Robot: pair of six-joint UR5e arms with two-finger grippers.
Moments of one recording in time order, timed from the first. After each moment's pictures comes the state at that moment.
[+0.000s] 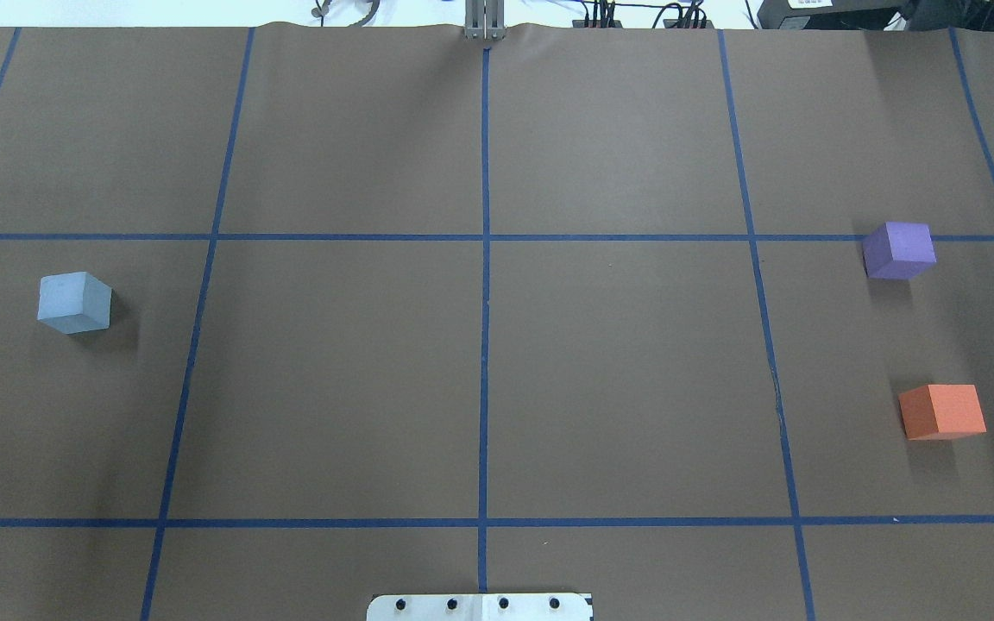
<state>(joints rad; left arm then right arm) -1.58 -1.48 -1.73 -1.51 -2.28 0.06 1.63 -1.78 1.84 -1.59 2.40 0.10</state>
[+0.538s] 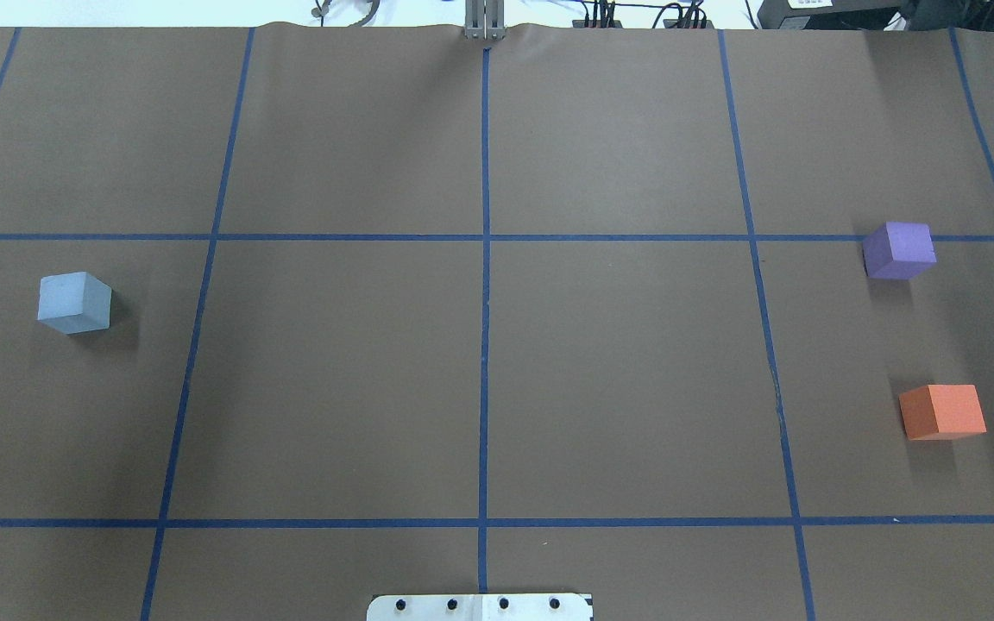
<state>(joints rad) -1.59 -1.52 -1.79 -1.49 -2.27 0.05 1.63 -1.77 1.85 -1.58 2.40 0.09</state>
